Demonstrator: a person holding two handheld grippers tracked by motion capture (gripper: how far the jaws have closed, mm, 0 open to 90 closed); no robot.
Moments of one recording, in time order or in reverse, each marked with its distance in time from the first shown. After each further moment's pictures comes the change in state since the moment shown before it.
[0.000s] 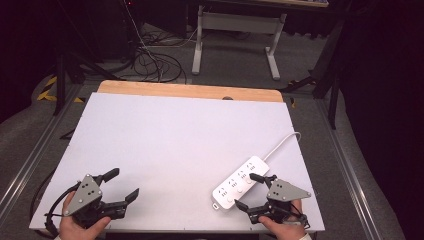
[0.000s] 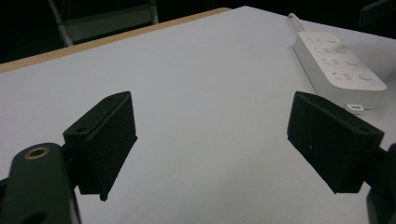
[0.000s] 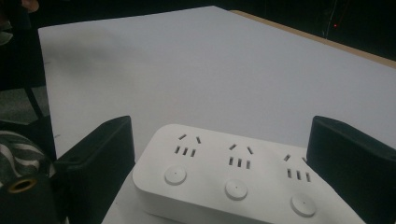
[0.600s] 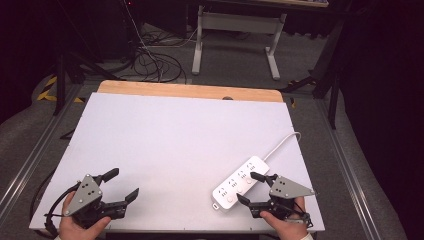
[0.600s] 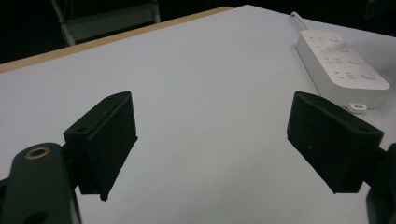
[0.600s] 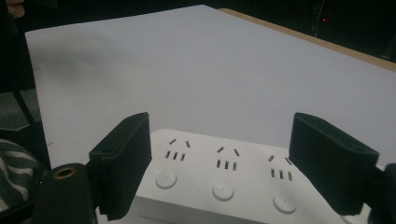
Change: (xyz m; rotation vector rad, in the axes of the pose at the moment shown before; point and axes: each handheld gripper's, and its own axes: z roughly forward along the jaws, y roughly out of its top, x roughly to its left) left arm 0.000 0.000 0.000 0.004 0.007 0.001; right arm -0.003 0.010 -0.006 0.019 -0.040 0.019
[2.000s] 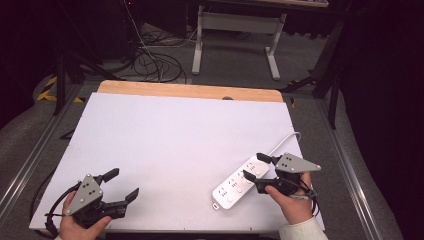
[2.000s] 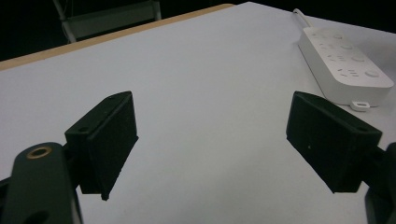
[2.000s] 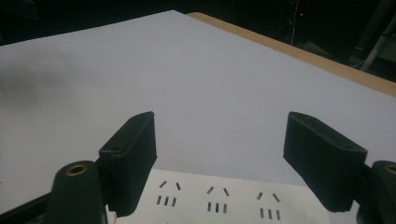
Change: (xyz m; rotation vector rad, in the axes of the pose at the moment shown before) left arm 0.000 -0.001 0.001 0.011 0.006 -0.007; right arm -0.039 0.036 0.002 0.027 -0.066 0.036
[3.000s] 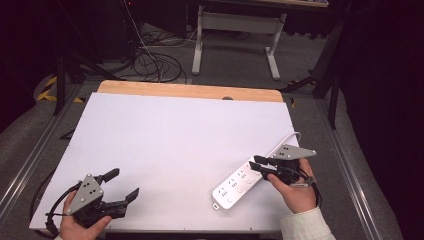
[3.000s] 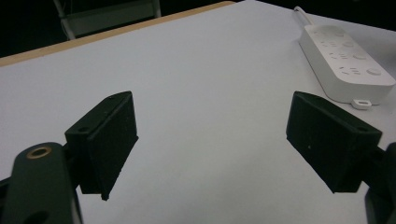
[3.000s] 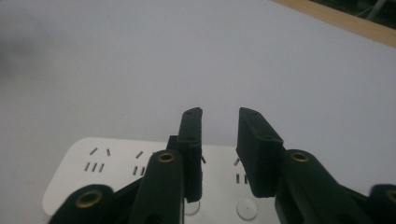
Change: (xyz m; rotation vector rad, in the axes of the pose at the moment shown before) left arm 0.001 -0.001 0.001 0.007 -0.003 -0.006; right arm -0.021 0.009 0.007 0.191 -0.012 0.053
